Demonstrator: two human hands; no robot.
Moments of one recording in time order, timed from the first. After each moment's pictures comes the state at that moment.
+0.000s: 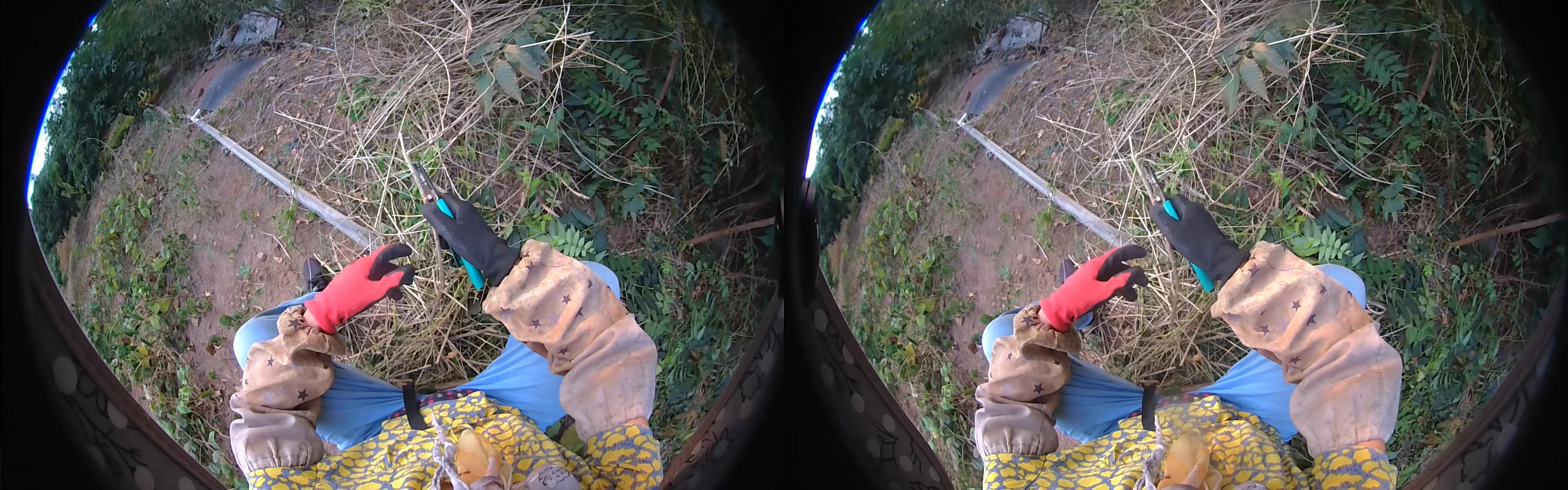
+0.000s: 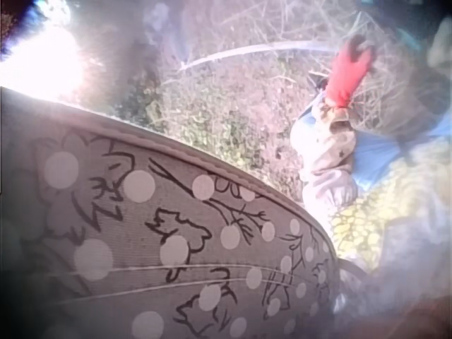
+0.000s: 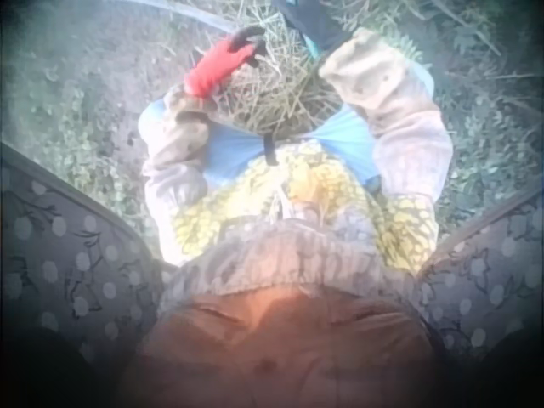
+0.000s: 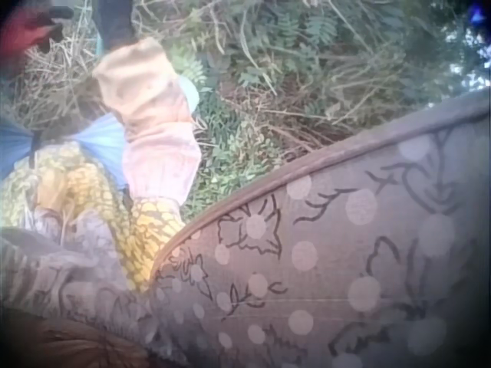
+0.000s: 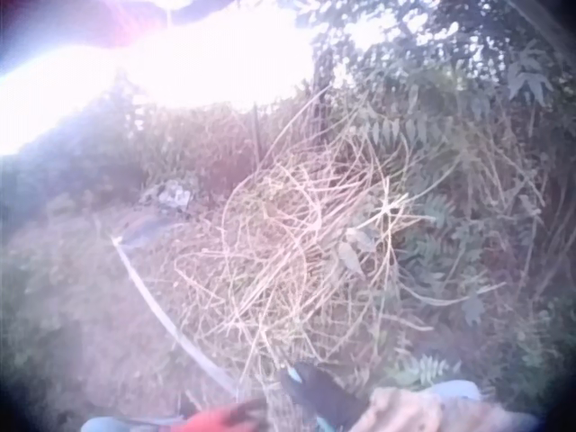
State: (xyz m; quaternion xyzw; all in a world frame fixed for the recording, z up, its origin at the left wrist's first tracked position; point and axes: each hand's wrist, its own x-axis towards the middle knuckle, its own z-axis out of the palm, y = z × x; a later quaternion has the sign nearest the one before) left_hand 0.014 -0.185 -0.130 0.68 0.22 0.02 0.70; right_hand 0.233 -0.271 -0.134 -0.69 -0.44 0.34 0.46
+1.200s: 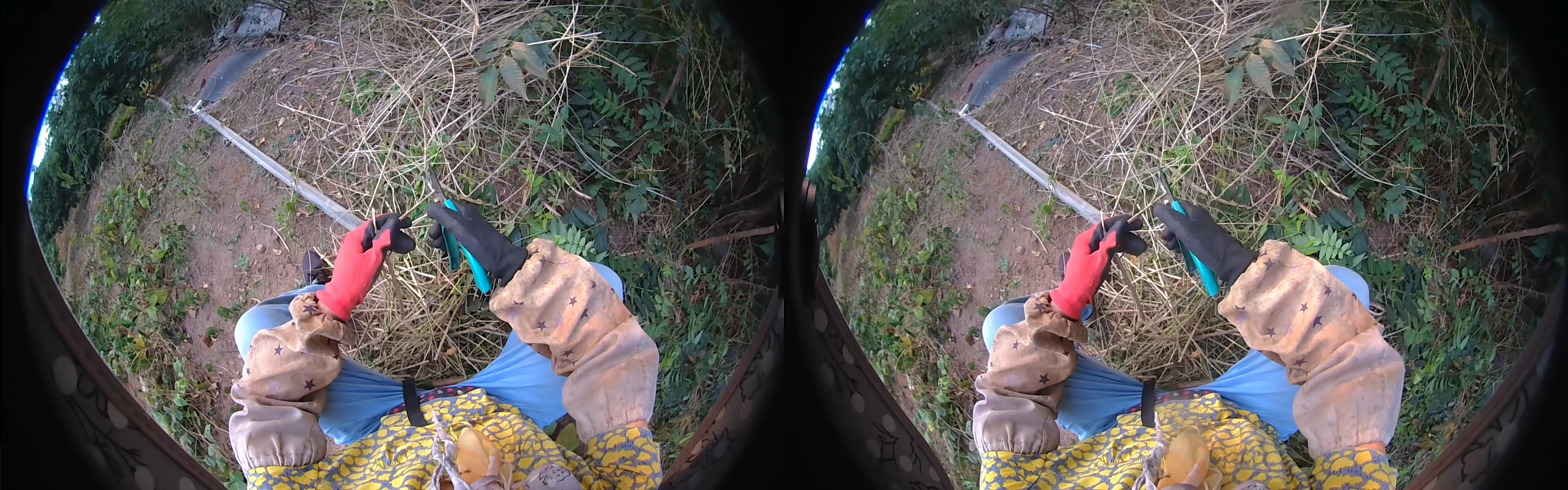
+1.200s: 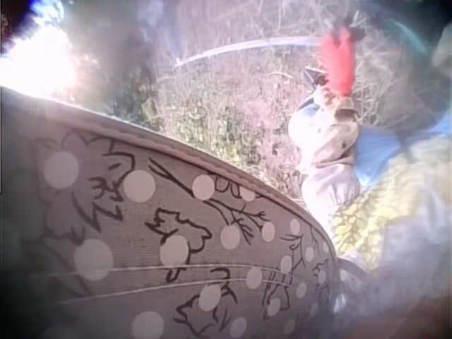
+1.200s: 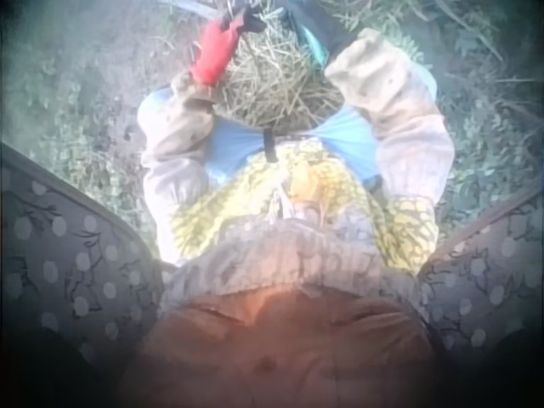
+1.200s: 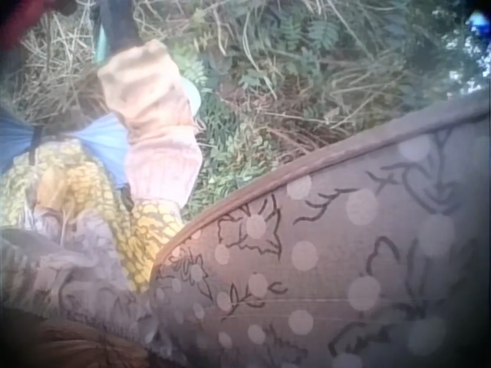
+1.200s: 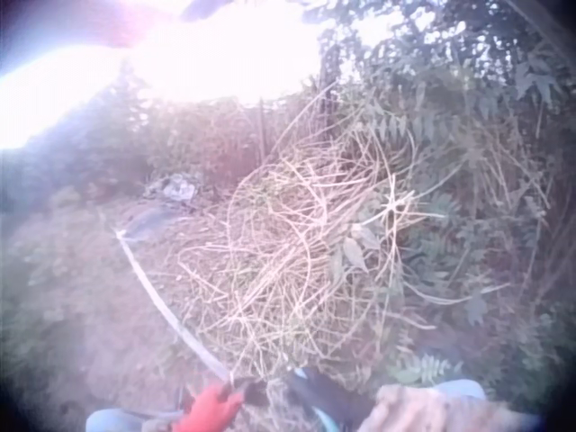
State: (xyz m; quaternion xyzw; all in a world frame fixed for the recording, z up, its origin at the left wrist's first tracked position) left_hand 0.037 -0.179 -0.139 0.69 0.23 0.24 0.64; right_hand 0.233 -0.276 -0.142 -0.59 -0.33 0.51 0.53
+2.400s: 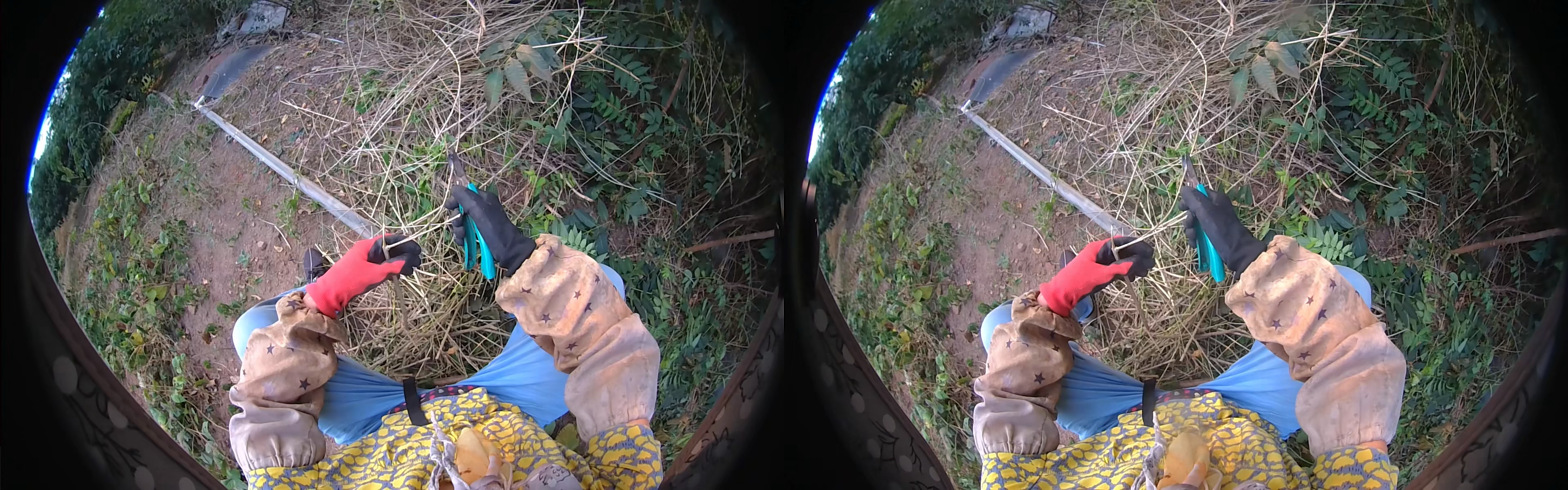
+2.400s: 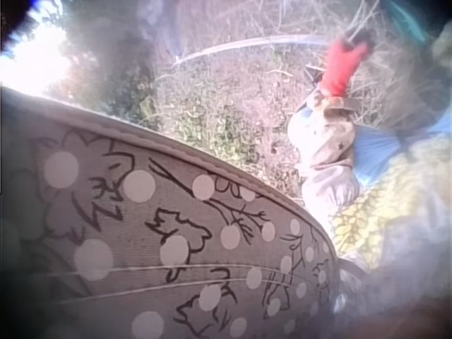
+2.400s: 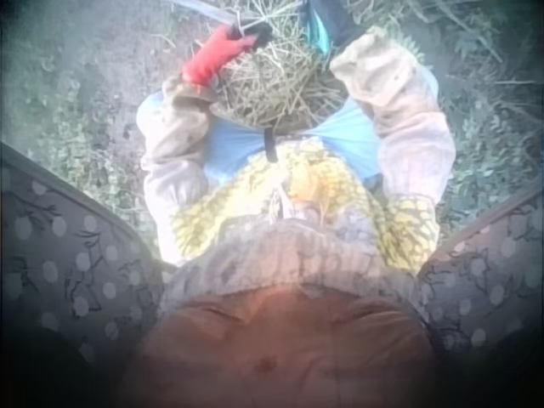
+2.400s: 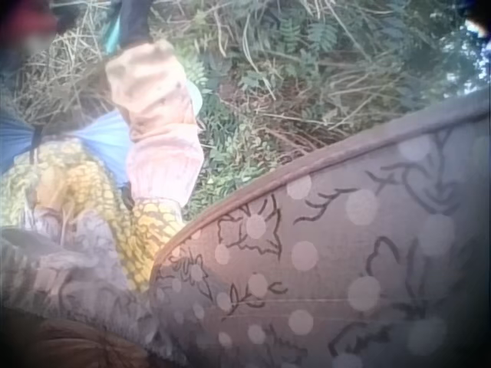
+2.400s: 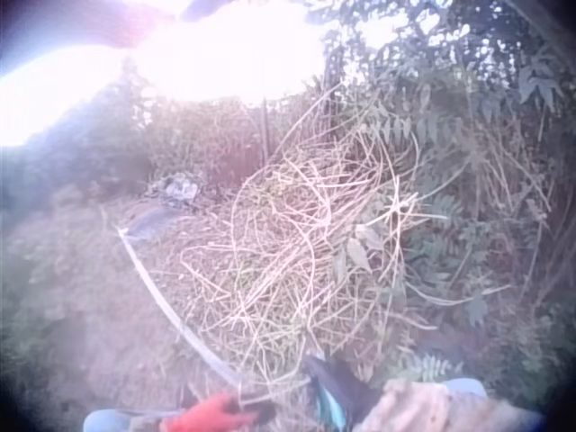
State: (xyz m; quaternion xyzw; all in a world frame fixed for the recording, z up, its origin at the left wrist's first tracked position) left_hand 0.010 -0.167 -0.148 0.67 0.18 0.06 0.72; right_hand 0.249 -0.277 -0.138 -0.58 -0.25 0.51 0.58
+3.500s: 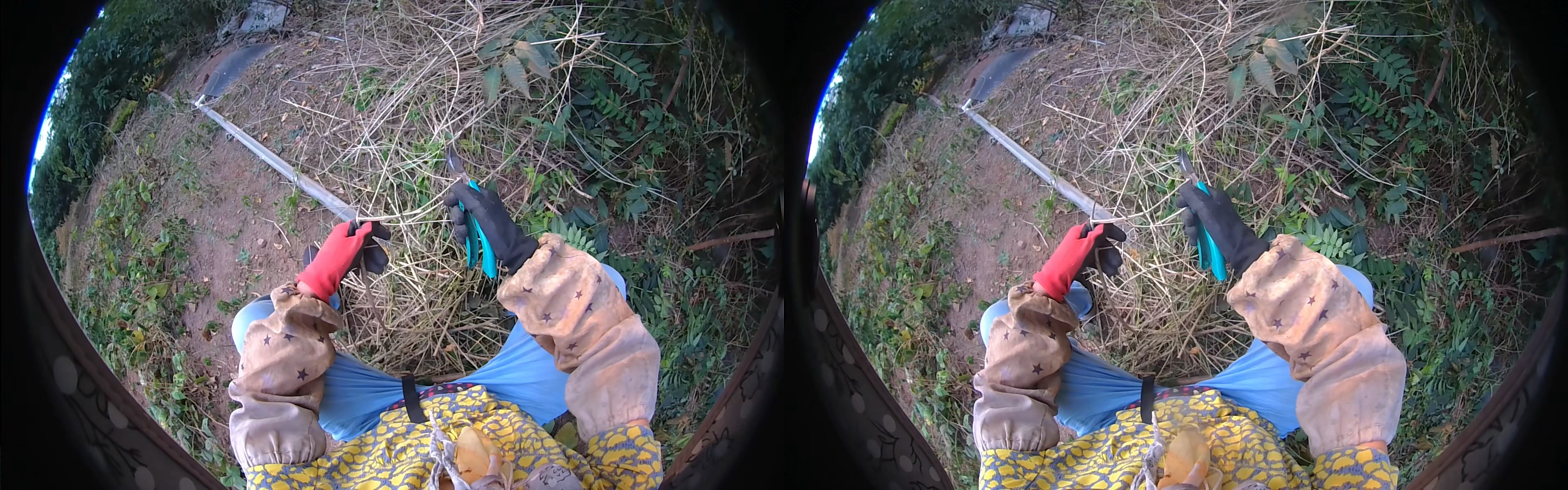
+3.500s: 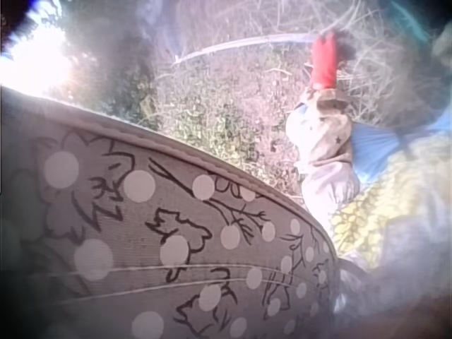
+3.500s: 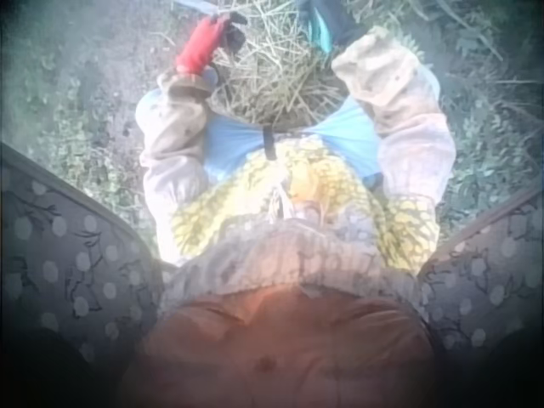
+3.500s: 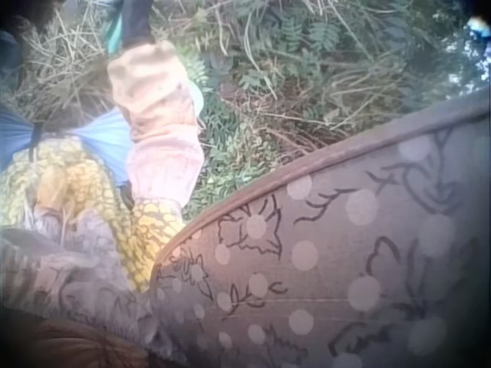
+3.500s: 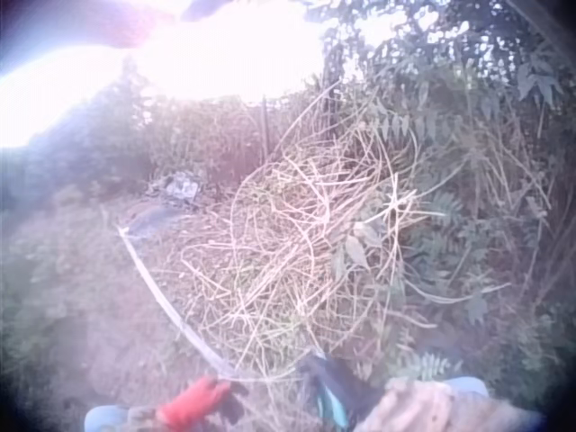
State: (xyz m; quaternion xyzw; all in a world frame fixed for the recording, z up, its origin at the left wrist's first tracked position) left_hand 0.007 -0.147 -0.144 0.61 0.35 0.10 0.70; right_hand 0.257 -0.287 -0.129 -0.55 -0.30 0.54 0.55
